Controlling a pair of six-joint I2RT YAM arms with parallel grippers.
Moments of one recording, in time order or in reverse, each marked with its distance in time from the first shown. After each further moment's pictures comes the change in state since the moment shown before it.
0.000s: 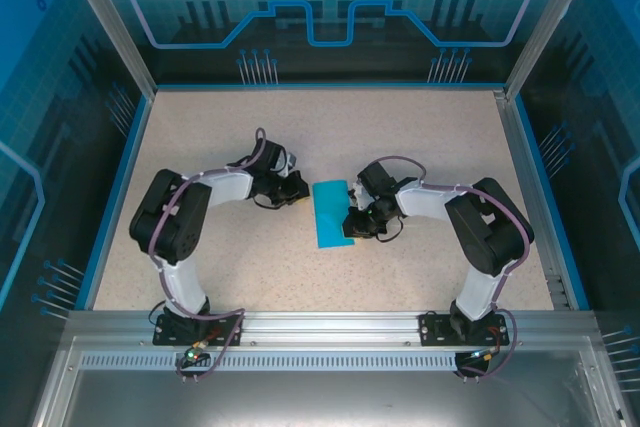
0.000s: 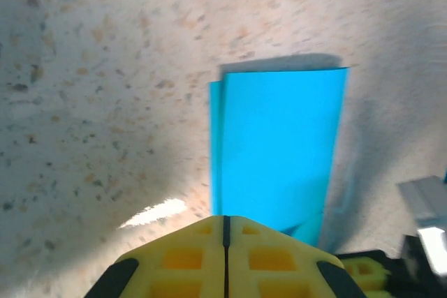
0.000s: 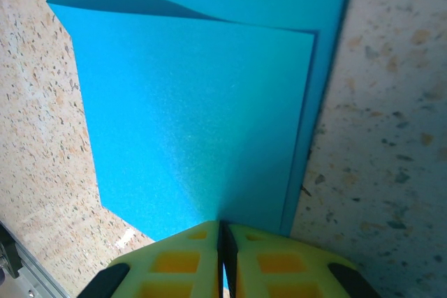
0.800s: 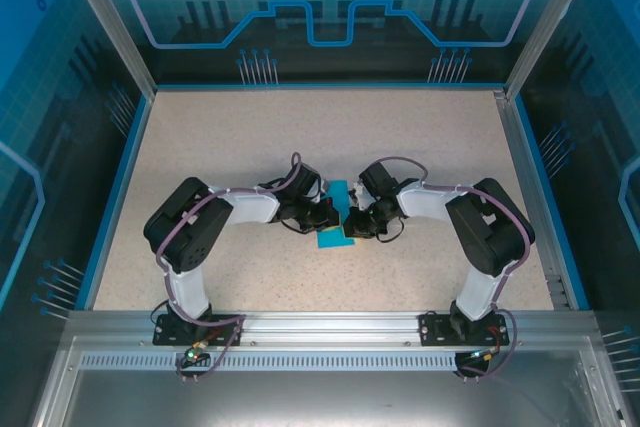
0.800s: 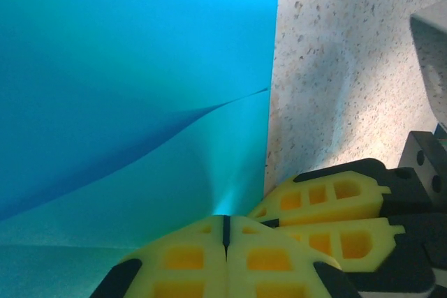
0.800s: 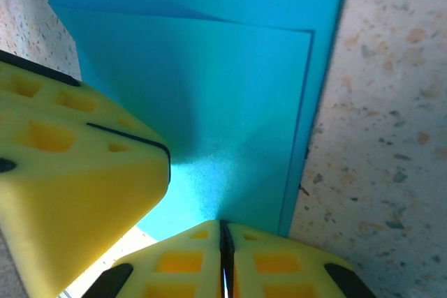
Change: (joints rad) left arm -0.266 0.037 -0.064 0.112 0.018 -0.173; right arm -0.006 -0.005 -0.016 0.023 -0.015 0.004
